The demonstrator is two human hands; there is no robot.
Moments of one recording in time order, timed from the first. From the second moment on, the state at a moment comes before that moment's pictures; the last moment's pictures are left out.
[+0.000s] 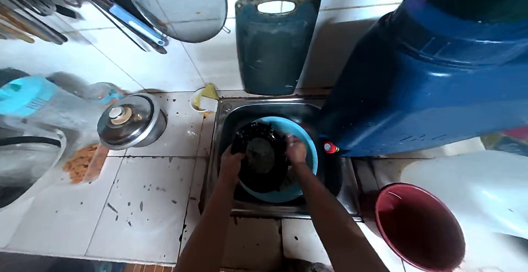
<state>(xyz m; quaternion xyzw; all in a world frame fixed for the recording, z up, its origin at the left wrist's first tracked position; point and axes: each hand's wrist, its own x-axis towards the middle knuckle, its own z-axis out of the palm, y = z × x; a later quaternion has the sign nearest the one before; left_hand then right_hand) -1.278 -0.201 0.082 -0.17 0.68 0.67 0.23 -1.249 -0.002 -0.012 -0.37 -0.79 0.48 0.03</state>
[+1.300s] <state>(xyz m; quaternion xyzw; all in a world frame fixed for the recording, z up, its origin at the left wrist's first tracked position) -1.247 -0.186 0.030 -0.14 0.72 0.63 0.26 -1.226 -0.090 0.031 -0.50 -0.32 0.78 0.22</state>
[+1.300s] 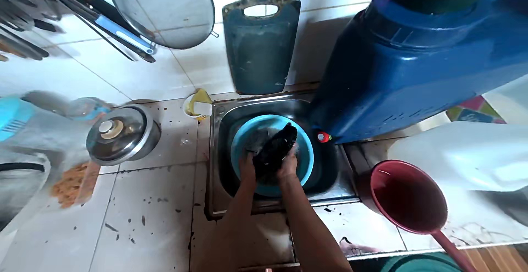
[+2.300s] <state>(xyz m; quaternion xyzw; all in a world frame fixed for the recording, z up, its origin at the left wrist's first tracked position) -1.246 -0.196 0.040 0.14 0.91 0.31 0.23 -1.231 -0.078 0.007 -0.52 -0.16 0.82 0.19</state>
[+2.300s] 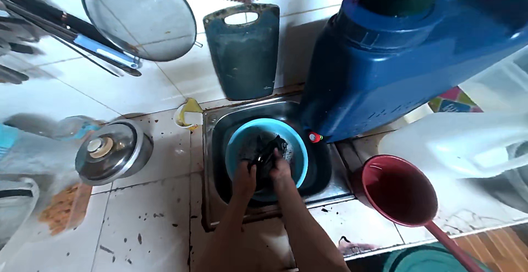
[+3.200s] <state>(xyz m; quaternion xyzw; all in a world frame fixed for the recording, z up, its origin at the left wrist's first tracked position) -1.246 -0.147 0.078 0.25 0.93 0.17 0.20 -1.198 -0.065 0.007 -0.47 -0.08 0.85 0.21</state>
